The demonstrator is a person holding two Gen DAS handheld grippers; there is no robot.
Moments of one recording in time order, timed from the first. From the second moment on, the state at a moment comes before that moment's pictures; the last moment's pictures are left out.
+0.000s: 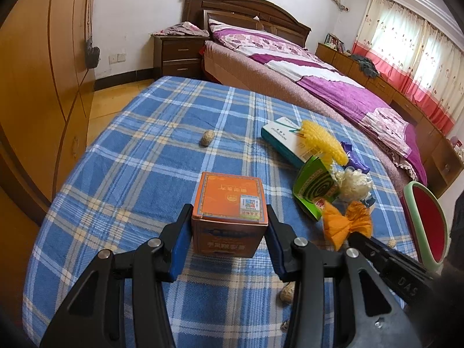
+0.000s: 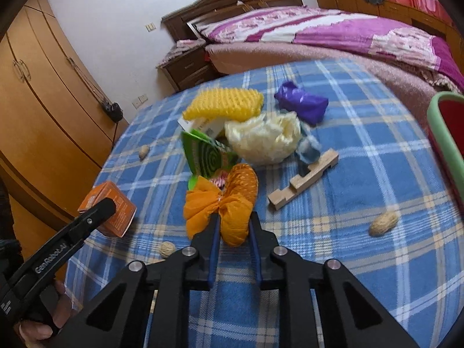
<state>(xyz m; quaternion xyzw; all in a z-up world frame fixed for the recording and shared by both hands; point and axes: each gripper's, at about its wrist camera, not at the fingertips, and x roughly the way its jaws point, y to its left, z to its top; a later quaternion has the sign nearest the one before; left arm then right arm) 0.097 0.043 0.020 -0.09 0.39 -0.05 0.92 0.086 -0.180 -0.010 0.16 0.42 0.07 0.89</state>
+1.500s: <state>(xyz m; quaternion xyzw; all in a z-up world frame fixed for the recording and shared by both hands) 0.064 -0.056 0.103 -0.07 0.36 -0.17 0.91 -0.015 -0.307 0.086 0.23 0.27 -0.02 0.94</state>
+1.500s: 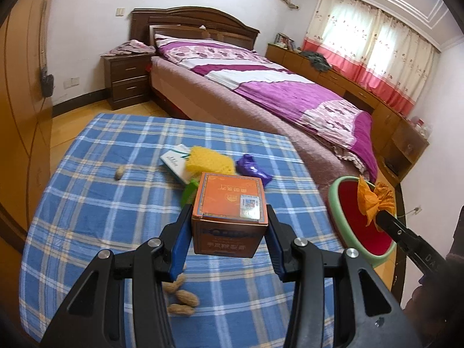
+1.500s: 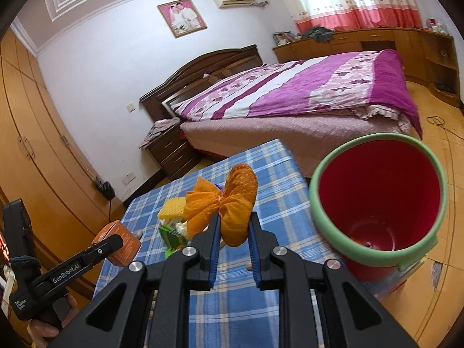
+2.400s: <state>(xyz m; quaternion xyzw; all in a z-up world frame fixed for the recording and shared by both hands) 0.059 -0.177 0.109 -0.01 0.38 -0.28 0.88 -0.055 -0.399 0.076 0.29 0.24 -0.11 0.92</state>
